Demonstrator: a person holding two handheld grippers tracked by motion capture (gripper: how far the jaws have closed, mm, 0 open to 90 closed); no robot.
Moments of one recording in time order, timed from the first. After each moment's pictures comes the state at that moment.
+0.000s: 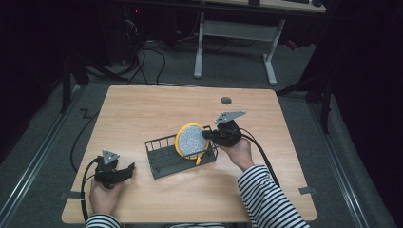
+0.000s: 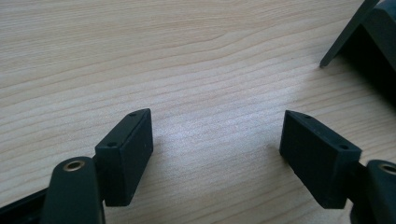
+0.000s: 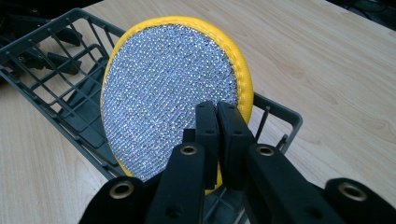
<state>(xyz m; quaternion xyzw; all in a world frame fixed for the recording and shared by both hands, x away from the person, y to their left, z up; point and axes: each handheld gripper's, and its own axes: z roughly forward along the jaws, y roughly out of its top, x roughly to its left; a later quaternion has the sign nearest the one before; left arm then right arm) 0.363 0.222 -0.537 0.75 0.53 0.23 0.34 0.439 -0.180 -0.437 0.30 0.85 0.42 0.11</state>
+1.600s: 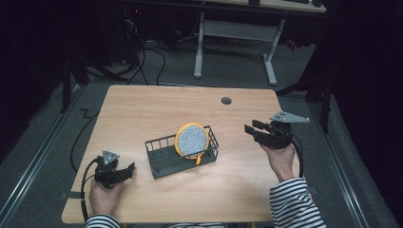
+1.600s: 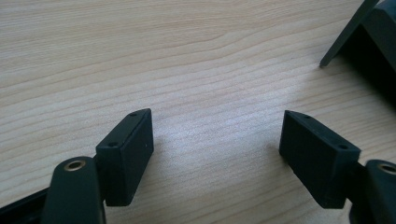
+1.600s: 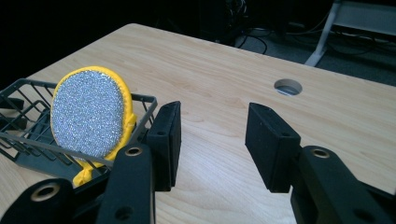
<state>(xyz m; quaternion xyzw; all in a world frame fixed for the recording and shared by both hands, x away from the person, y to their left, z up) 0.362 0.222 -0.537 0.75 0.53 0.23 0.34 0.386 -0.299 -0.391 0.44 0.74 0.46 0.21</state>
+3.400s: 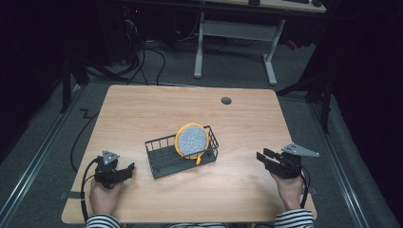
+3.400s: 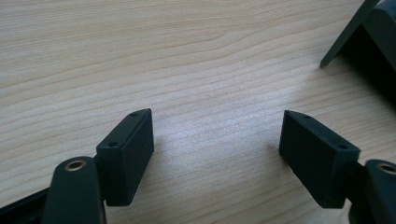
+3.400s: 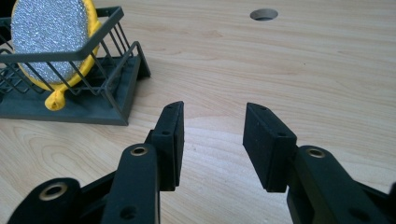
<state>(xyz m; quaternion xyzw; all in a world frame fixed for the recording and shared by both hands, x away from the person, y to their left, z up) 0.362 0.222 -0.537 0.75 0.53 0.23 0.34 0.329 -0.336 -0.464 0.50 0.72 0.44 0.20</state>
